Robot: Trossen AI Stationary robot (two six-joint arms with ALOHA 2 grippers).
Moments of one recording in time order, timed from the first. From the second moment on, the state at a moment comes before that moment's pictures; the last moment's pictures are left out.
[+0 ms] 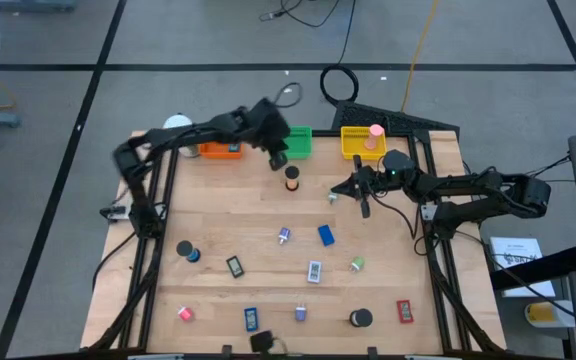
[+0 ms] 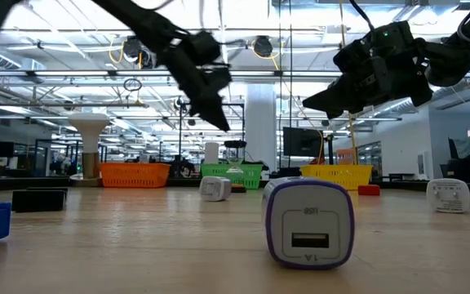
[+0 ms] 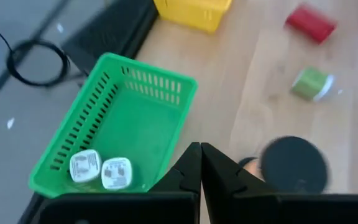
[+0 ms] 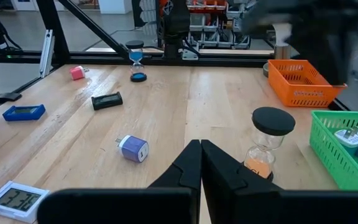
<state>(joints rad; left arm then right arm) 0.55 1.78 1.34 -0.35 0.16 0.17 -0.49 1.22 0.34 0.68 -0.57 -0.12</state>
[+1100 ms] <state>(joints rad) 0.38 1.40 0.30 1.13 0.16 -0.12 -0.22 1.12 0.50 -0.14 0.22 0.61</state>
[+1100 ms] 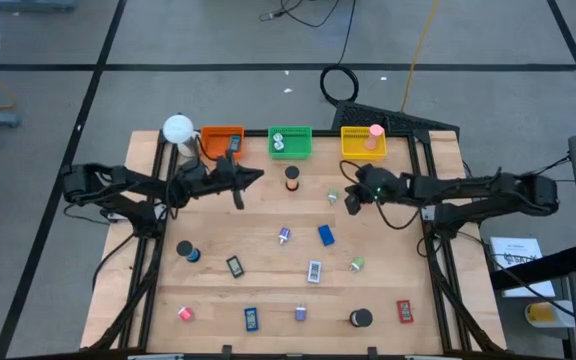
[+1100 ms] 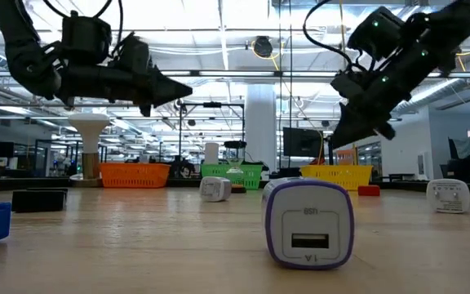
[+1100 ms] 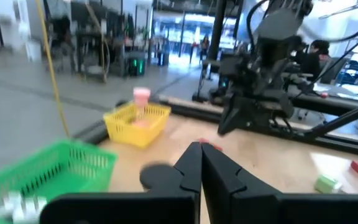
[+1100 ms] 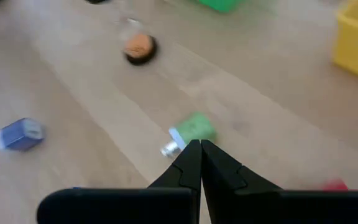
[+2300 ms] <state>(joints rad) 0.37 1.40 0.31 1.05 0.15 -0.06 -0.14 1.46 0.58 -0.49 0.46 1.37</state>
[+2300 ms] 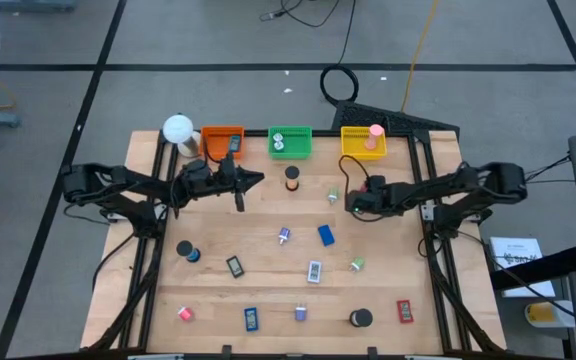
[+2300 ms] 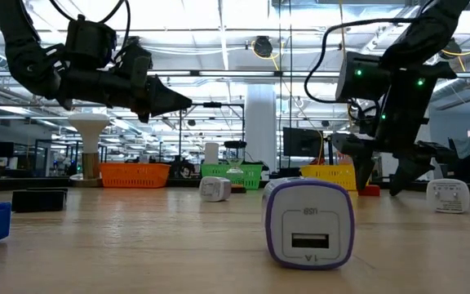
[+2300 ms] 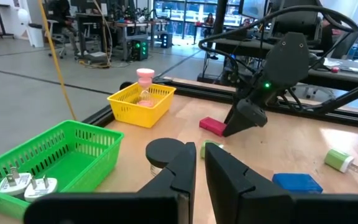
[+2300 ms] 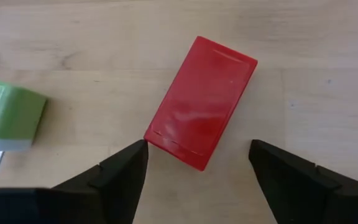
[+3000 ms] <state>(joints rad) 0.37 1.40 0.31 1.05 0.15 -0.06 -0.19 1.38 0.57 -0.63 0.53 1.44</state>
